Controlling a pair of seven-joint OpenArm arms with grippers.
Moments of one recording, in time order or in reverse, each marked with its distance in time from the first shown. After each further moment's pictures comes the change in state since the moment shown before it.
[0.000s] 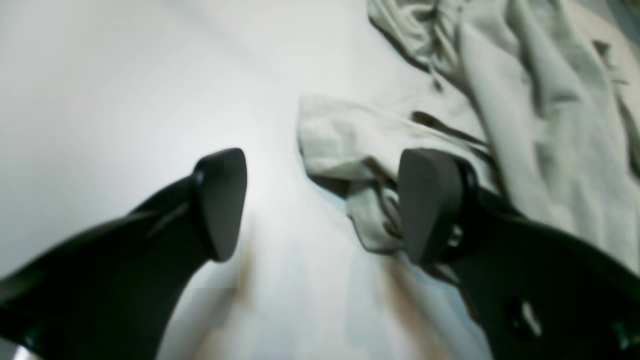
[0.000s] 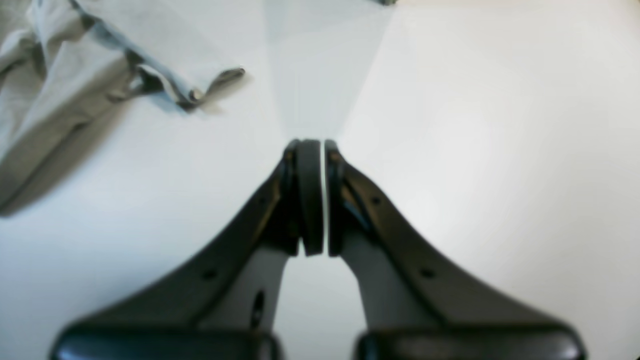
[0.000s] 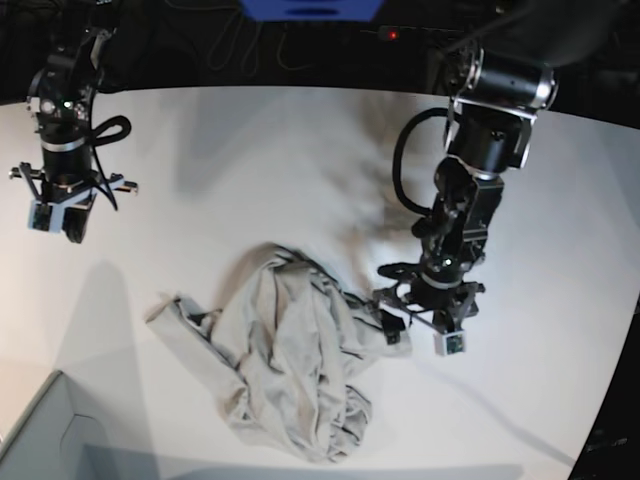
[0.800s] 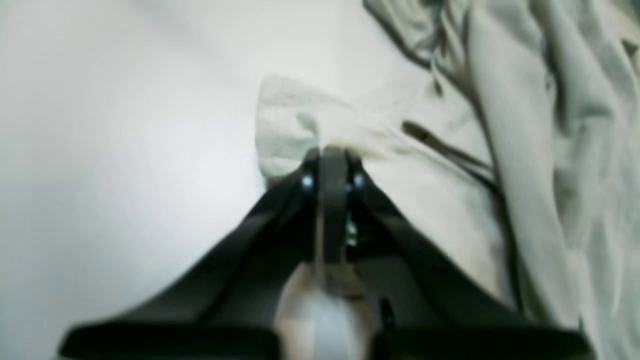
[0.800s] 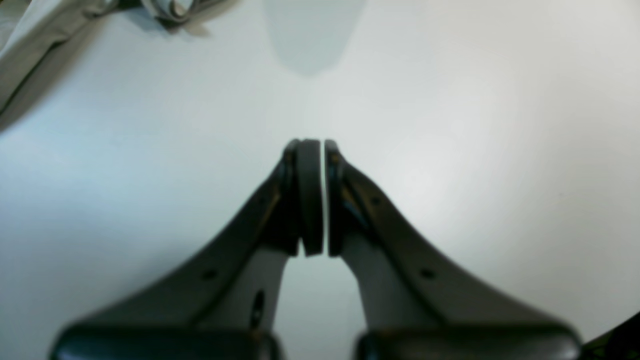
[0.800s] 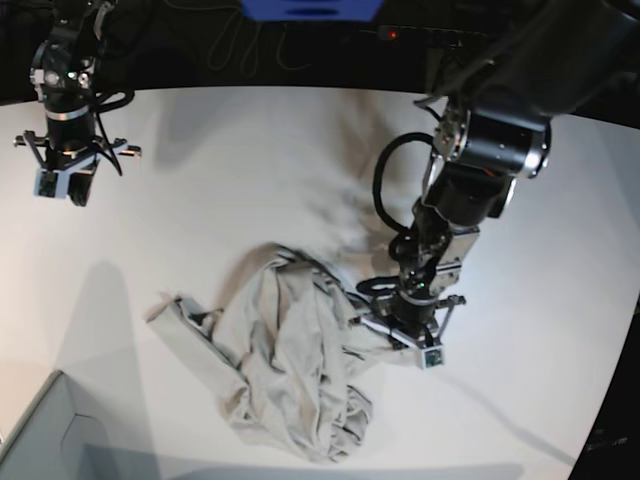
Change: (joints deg) left arm -12.5 3.7 0.3 -24.8 0.0 -0.9 -12.3; right arm -5.6 -0.2 0.0 0.0 0.0 0.0 0.0
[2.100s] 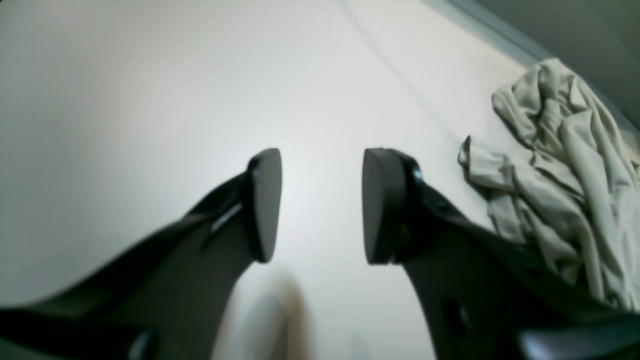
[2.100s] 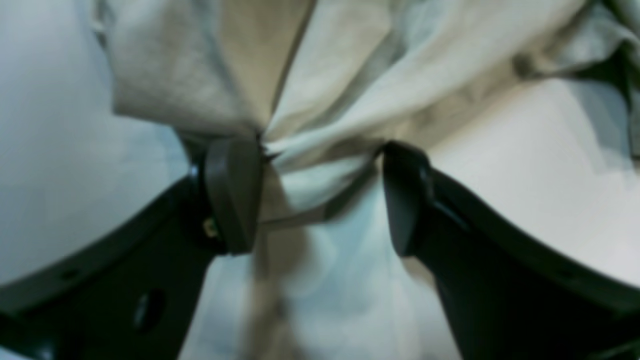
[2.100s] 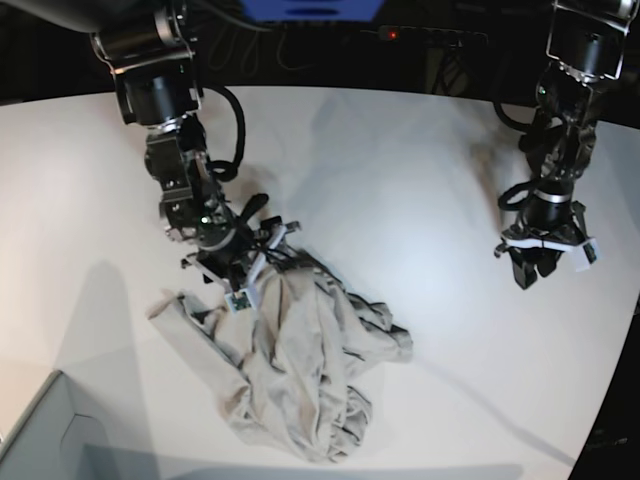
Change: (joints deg) left arm 36.9 -25.7 0.1 49.0 -30.4 1.3 0.5; right arm 35.2 -1.0 -32.9 -40.2 0.2 1.9 -10.4
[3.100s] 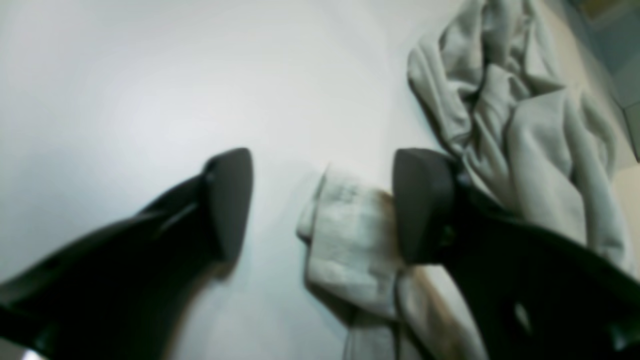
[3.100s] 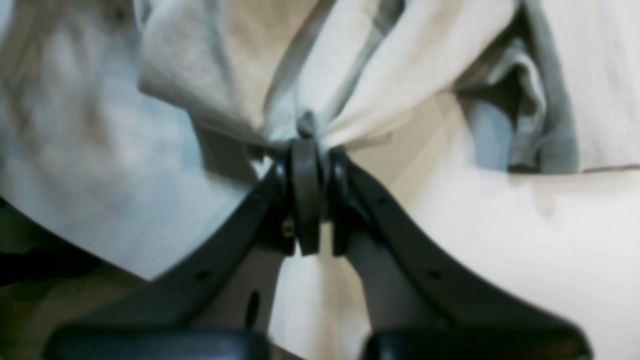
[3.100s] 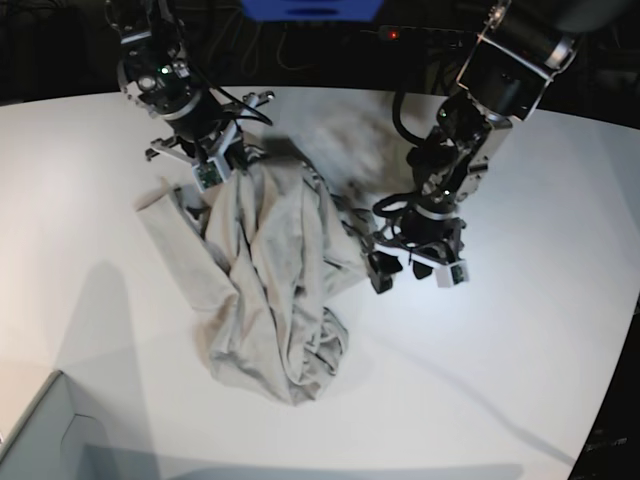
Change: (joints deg) left arm -13.0 15.0 19.0 -17.4 0.2 -0.7 -1.4; right arm -34.8 6.0 0.3 38.7 -0.2 1.0 -3.6
